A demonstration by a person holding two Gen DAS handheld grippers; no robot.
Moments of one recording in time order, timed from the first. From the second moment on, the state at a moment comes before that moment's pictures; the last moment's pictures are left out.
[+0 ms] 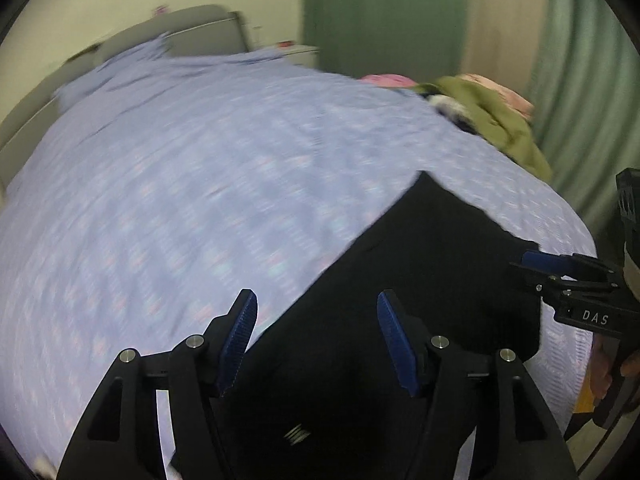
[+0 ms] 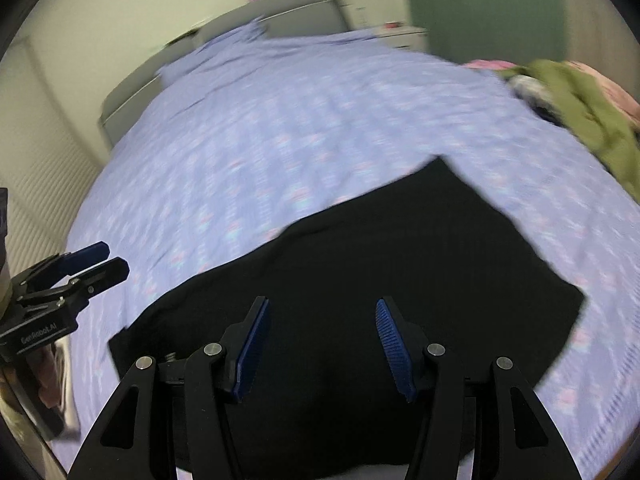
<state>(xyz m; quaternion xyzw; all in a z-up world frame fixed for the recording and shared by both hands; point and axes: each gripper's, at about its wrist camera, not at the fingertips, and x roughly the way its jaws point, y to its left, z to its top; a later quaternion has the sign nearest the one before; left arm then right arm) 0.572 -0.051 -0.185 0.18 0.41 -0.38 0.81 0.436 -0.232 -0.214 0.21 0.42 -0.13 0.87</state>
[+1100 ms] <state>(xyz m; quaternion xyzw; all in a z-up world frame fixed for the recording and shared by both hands) 0.630 -0.318 -0.280 0.26 0.47 -0.50 0.68 0.340 -0.388 -0.321 0.43 0.34 -0.38 0.74</state>
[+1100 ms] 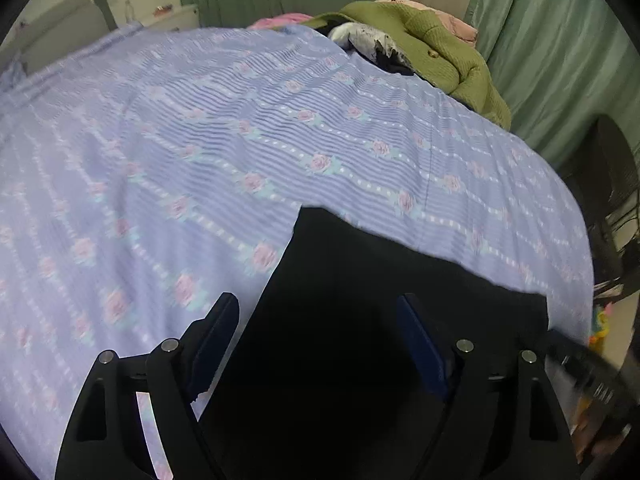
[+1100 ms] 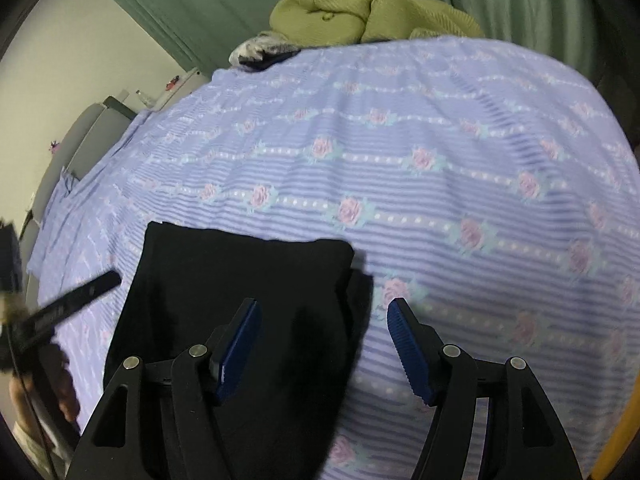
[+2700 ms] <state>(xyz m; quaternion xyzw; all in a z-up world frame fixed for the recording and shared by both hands) 0.593 -0.320 -0.211 0.31 0.40 -0.57 0.65 0.341 -0.356 -0.234 0.30 0.37 -0.31 0.82</state>
